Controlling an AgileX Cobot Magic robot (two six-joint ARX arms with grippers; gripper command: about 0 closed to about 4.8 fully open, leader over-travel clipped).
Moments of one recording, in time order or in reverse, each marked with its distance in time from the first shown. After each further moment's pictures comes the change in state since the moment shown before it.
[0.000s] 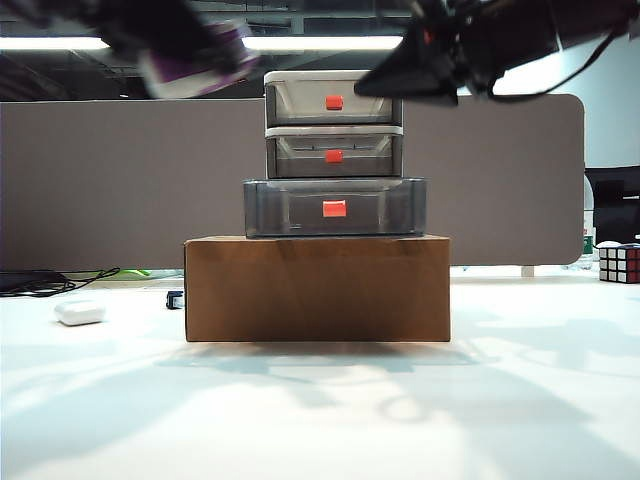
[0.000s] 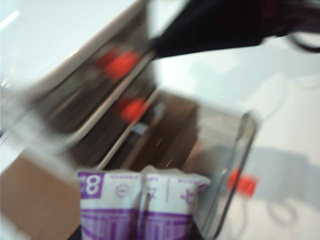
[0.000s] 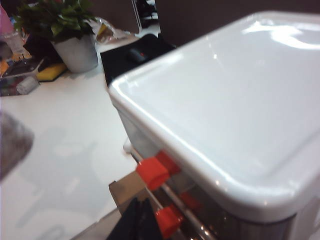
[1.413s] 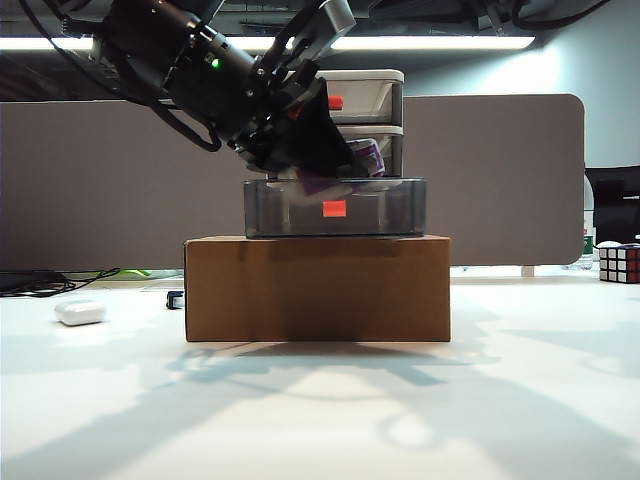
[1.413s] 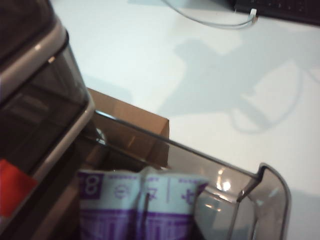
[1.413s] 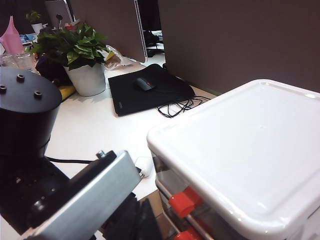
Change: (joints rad) left arm -0.181 0.422 0.107 0.234 -0.081 -0.139; right arm -0.001 -0.158 0.000 -0.054 0.001 -0.001
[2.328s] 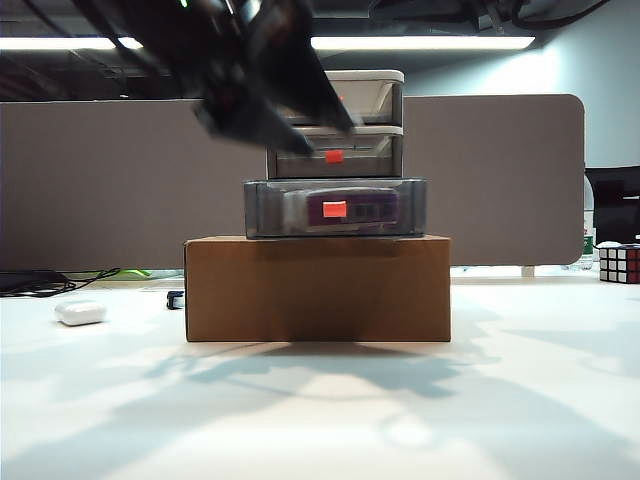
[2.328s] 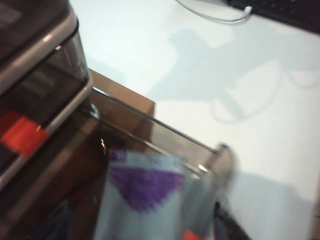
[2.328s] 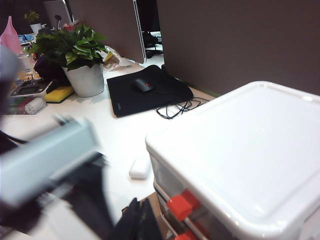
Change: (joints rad) left arm 0.000 -0.139 0.028 -0.239 -0.012 -0.091; right arm 0.000 0.000 0.000 0.009 0.005 -0.004
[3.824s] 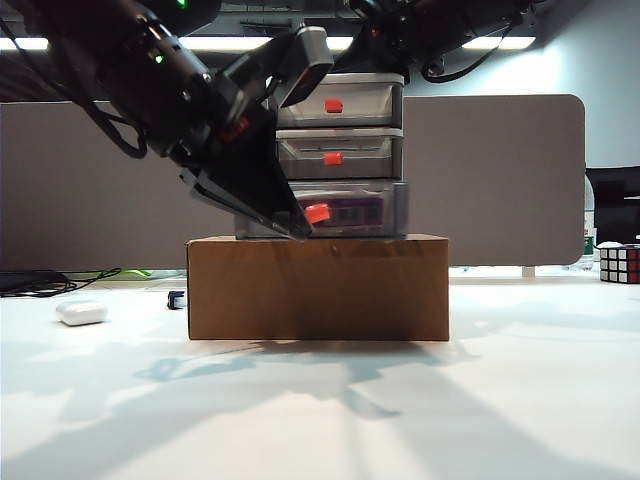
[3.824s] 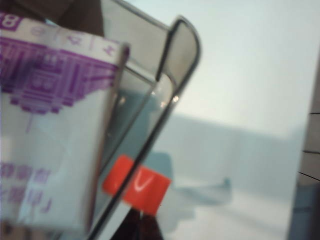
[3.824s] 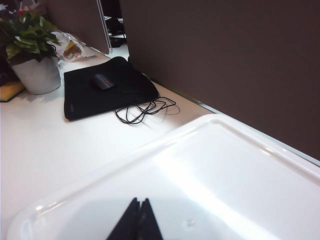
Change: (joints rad) left arm -0.001 0.059 -0.072 -0.111 0.005 0.114; right arm 0.000 0.426 0.462 -0.126 0.065 -0.073
